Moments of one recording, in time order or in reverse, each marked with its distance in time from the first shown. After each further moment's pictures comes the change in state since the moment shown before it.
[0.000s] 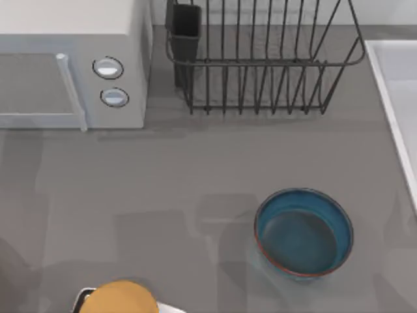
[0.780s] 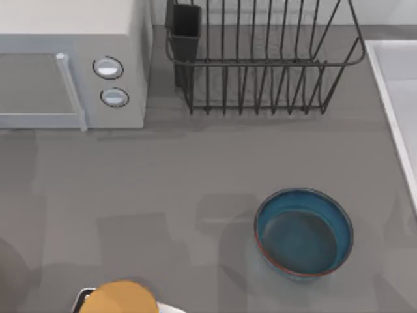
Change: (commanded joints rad) left arm 0.024 -0.002 -0.058 0.059 -0.002 0.015; right arm 0.000 0.000 0.000 0.000 0.000 0.000
